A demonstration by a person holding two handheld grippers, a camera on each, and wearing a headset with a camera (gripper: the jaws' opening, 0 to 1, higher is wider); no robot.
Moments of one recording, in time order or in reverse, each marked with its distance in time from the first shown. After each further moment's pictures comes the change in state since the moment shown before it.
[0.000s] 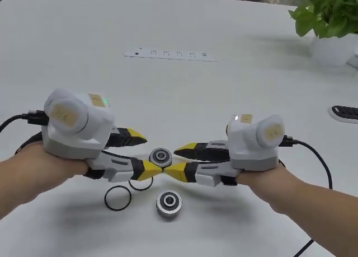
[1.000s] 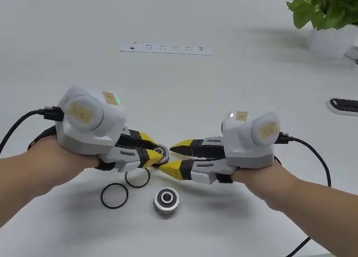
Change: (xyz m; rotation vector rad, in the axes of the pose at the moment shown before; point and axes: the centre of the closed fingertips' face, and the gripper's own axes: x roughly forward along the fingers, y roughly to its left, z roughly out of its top) left arm 0.015 0.001 0.001 0.043 0.030 -0.013; right arm 0.004 -0.001 -0.001 -0.004 -0.010 -0.011
